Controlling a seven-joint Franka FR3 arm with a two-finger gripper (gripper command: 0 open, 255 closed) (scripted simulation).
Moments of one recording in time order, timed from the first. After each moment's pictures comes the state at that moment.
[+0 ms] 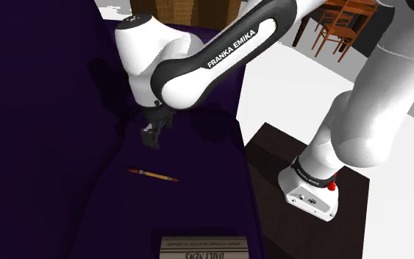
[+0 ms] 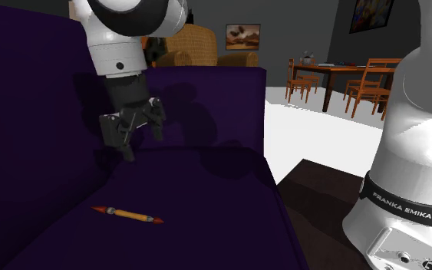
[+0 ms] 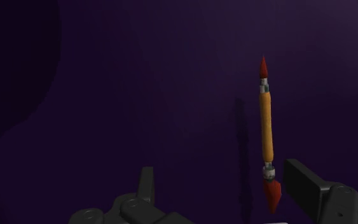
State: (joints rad) arm 0.22 0.13 0.37 -2.19 -0.12 2.21 0.33
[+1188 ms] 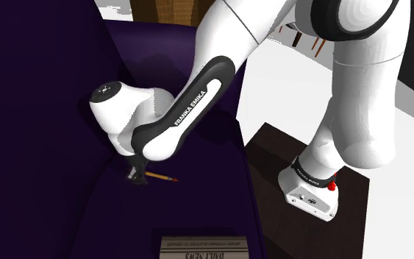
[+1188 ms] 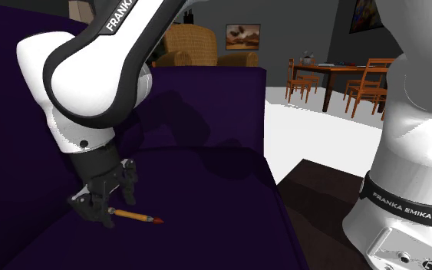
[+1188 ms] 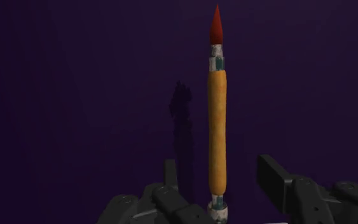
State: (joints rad) arm 0.34 0.50 0.36 -2.01 -0.26 2.32 0.44
